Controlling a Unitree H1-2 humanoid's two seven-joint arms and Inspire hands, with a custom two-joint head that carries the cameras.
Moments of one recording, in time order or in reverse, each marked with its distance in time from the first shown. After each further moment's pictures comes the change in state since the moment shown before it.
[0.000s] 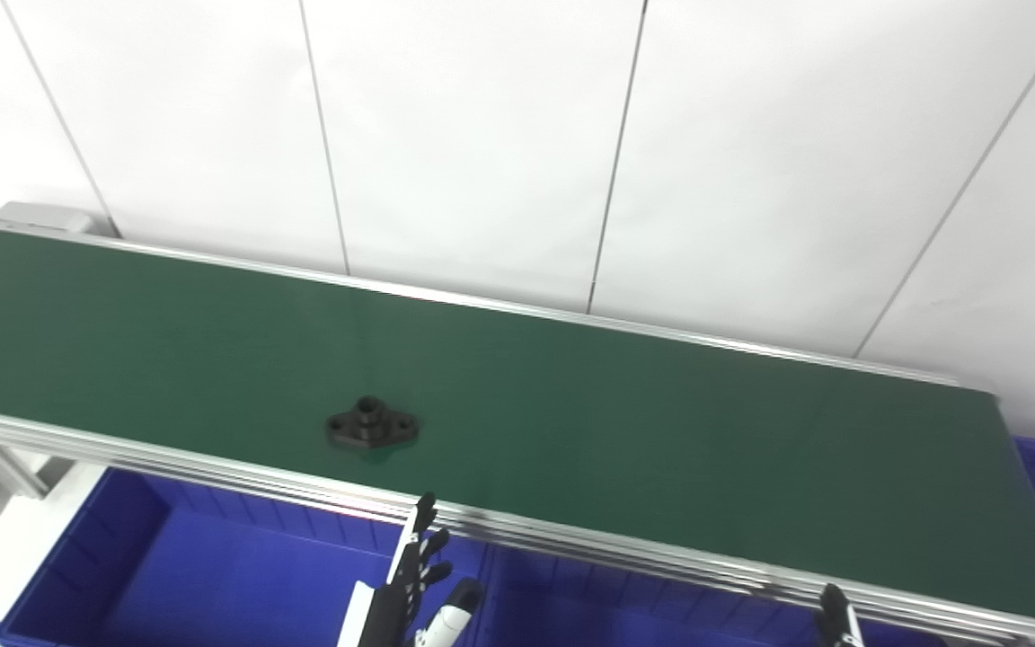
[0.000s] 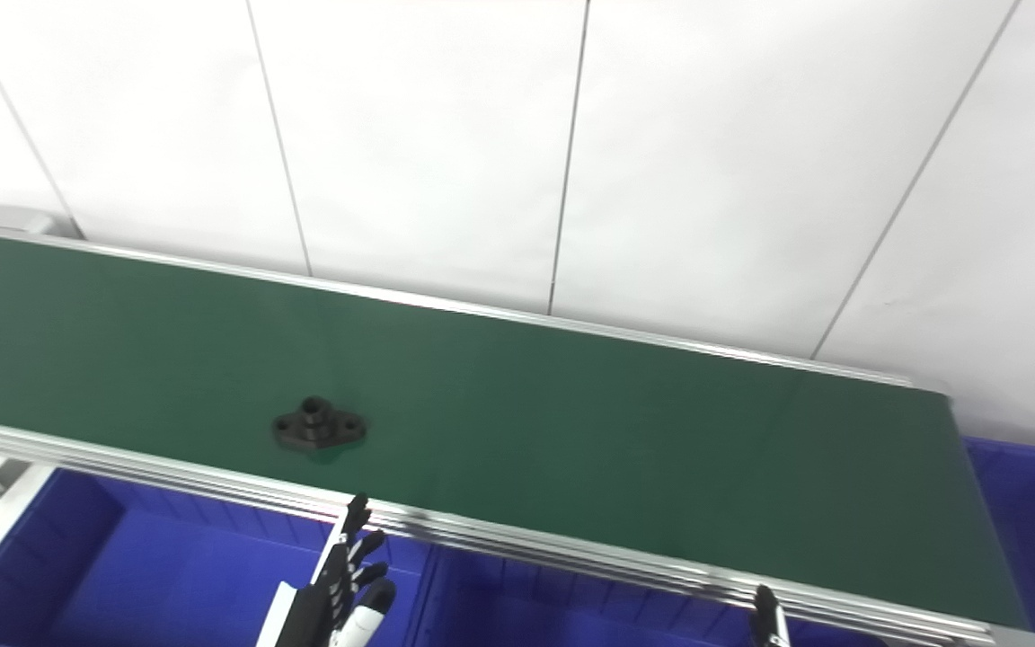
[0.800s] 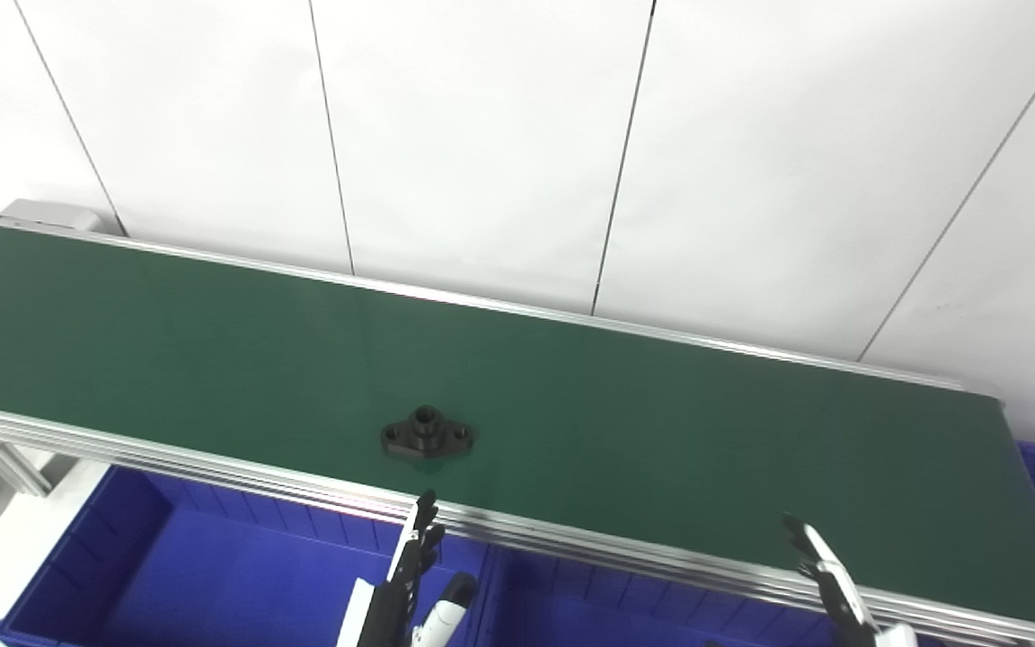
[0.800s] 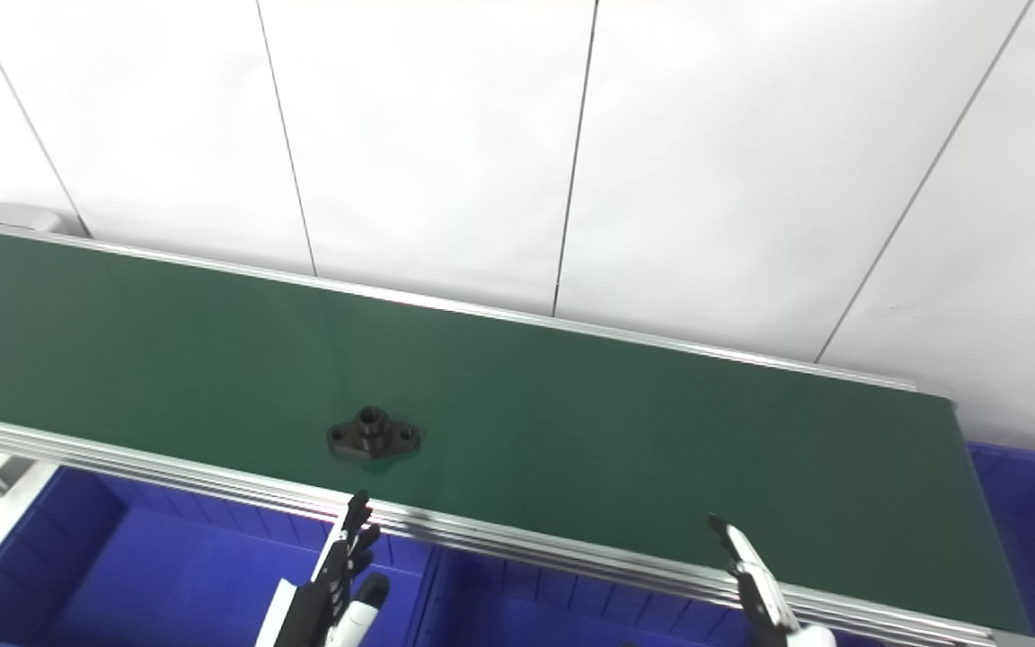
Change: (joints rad) left arm -0.008 0.007 -0.006 -0.012 -0.035 0.016 -0.014; right arm -0.090 -0.020 0.034 -0.181 -0.540 0.004 -0.155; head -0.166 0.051
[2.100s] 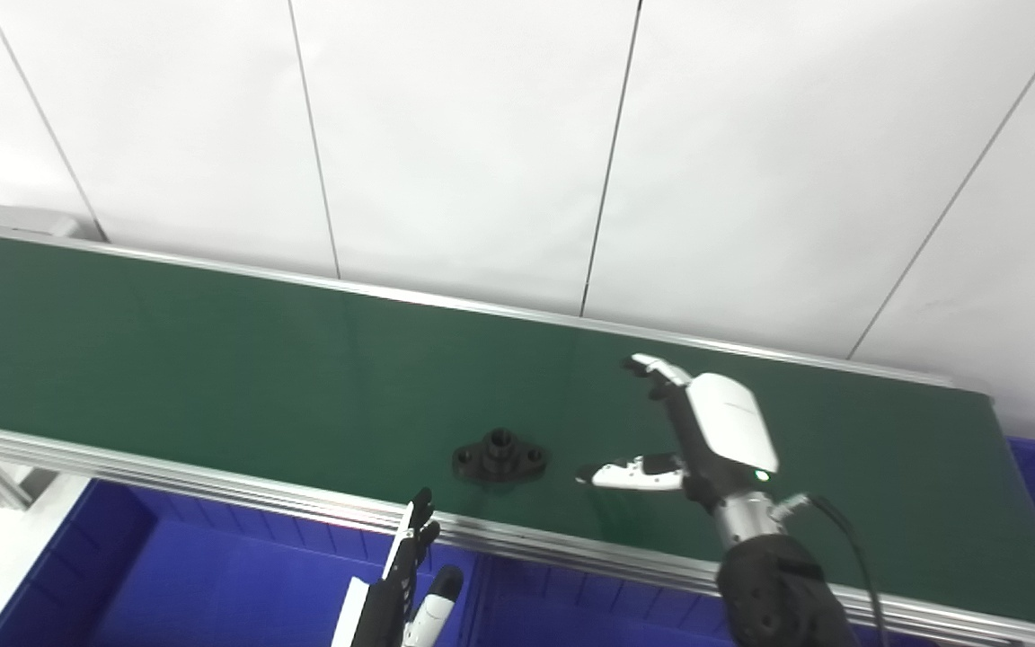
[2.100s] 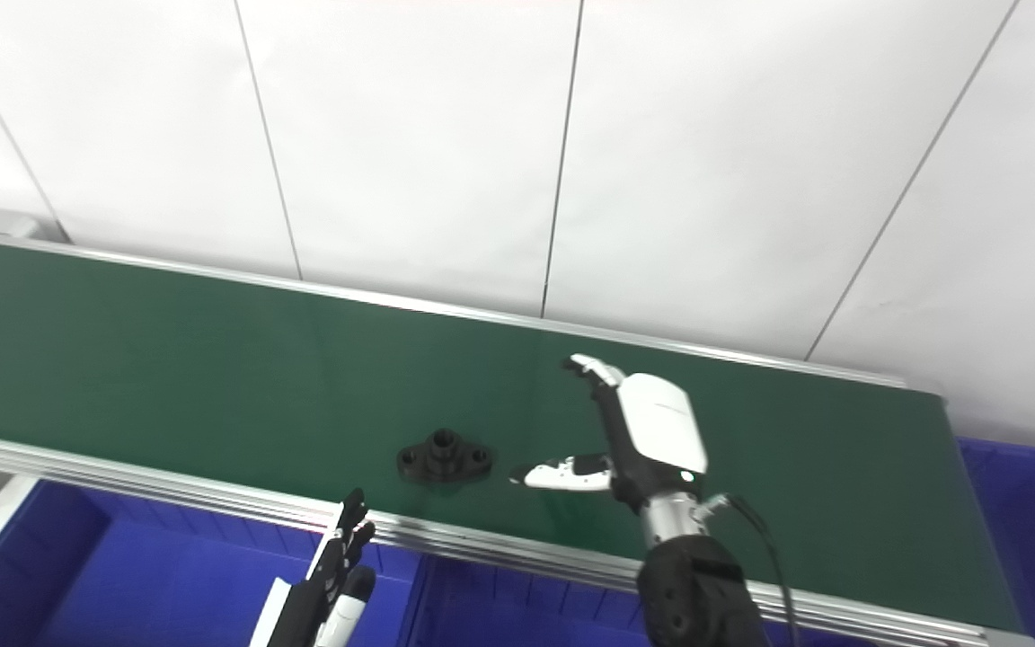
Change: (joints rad) left arm 0.003 0.002 -0.011 -0.026 -0.004 0.028 -0.010; right arm -0.607 0.030 0.255 0.273 -0.326 0.493 0.246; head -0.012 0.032
